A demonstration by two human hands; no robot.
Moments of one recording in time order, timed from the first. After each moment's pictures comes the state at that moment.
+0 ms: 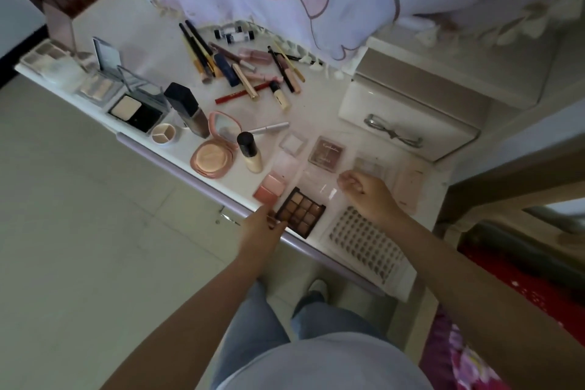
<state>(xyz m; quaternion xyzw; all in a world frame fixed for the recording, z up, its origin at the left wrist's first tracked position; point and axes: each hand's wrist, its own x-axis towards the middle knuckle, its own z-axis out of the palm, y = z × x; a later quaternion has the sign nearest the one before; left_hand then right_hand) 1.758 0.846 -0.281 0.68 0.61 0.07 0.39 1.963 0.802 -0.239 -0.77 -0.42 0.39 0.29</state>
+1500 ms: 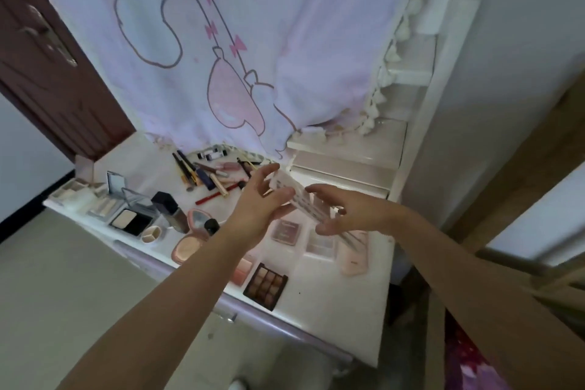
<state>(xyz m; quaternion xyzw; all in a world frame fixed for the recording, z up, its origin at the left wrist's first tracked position) 1.857 0.865 -0.087 0.54 0.30 0.28 0.74 2.025 0.770 -0.079 -0.64 -0.56 0.48 0.23</state>
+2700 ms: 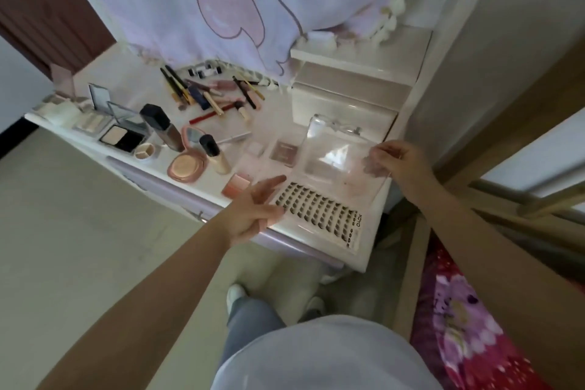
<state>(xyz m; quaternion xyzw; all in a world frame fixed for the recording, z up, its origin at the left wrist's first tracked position) 1.786 0.816 -0.186 0.40 0.33 0.09 0.85 2.044 0.709 -0.173 -0.70 -0.28 0.38 0.54</state>
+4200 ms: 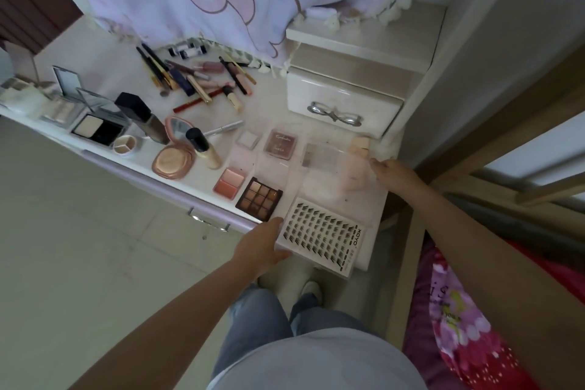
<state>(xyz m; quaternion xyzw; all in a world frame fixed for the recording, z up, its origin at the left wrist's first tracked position) 1.786 0.787 -0.276 0.84 0.40 -0.08 0.35 2.069 0.729 -0.244 -0.87 -0.30 0.35 0.17</state>
